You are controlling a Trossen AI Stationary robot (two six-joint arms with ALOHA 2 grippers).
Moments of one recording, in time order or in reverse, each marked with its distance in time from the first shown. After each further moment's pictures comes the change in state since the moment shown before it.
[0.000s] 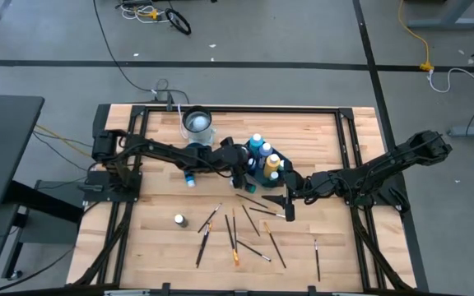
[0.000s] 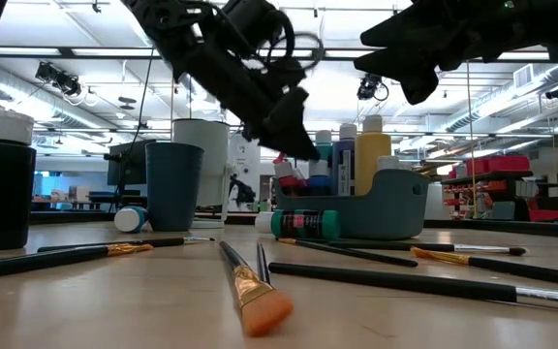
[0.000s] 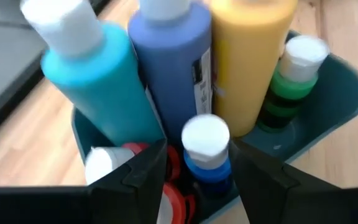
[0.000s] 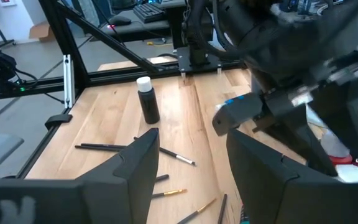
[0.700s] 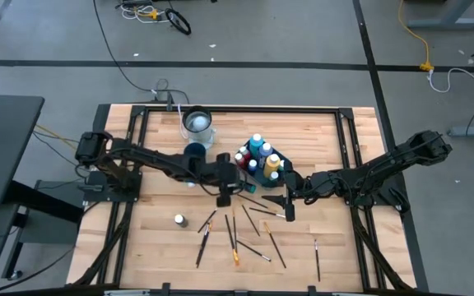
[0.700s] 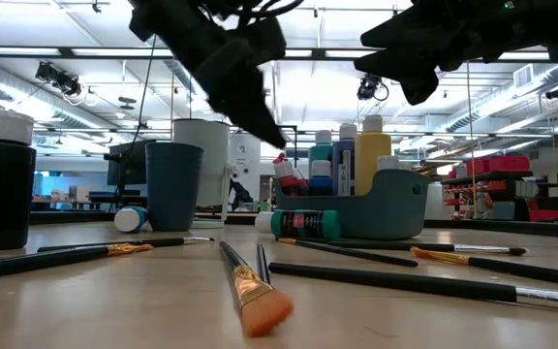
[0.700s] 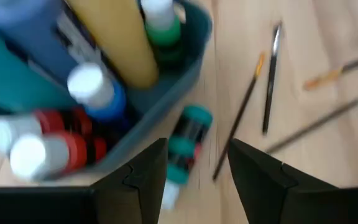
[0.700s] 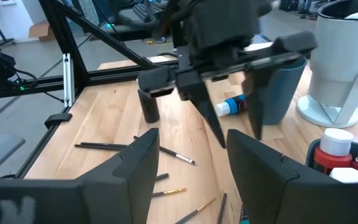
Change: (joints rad) left arm -0.138 -0.129 0.004 -0.319 0.105 0.052; right arm 0.000 0.000 0.000 -0.003 0.000 0.000
